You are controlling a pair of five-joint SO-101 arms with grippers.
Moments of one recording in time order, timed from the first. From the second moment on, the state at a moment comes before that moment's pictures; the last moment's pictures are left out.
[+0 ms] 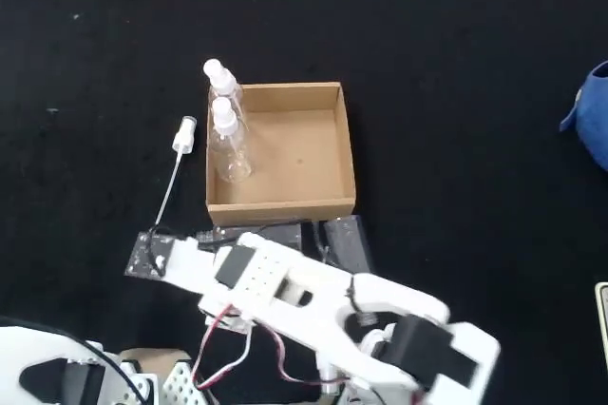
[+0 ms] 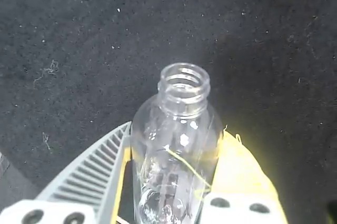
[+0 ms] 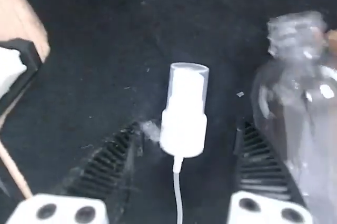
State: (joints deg) left arm -86.7 37.9 -46.5 100.0 -31.9; right arm -61.4 -5.9 43.7 55.7 15.4
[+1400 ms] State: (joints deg) left arm -61.8 -19.4 13.0 90.3 -28.0; right arm -17.8 -52.0 13.8 80.1 1.4
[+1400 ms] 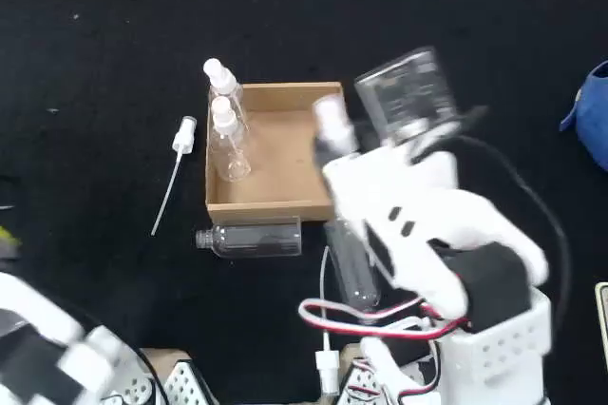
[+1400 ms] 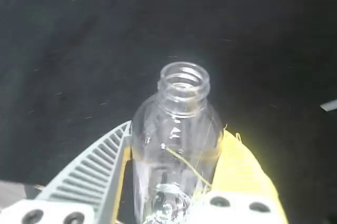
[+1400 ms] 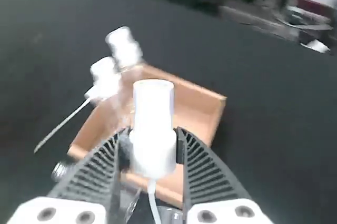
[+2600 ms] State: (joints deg) left arm 21.4 -84.1 48.1 62.6 -7.9; right arm -2.5 -52.5 1.3 64.9 -21.7
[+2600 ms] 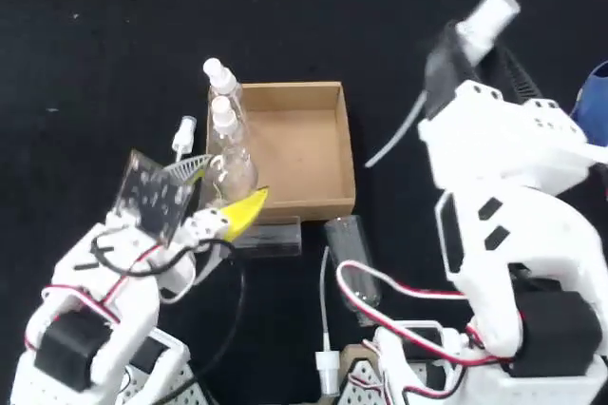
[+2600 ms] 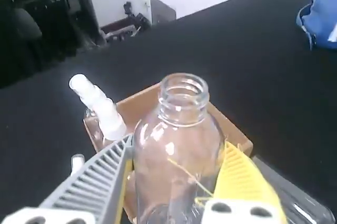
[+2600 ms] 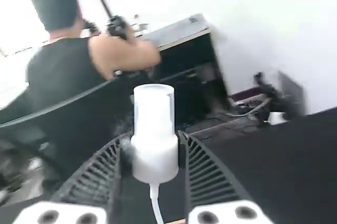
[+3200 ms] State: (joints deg) left arm 19.0 -88.0 72.2 38.6 2.0; right arm -15.2 -52.8 10.9 44.4 -21.9
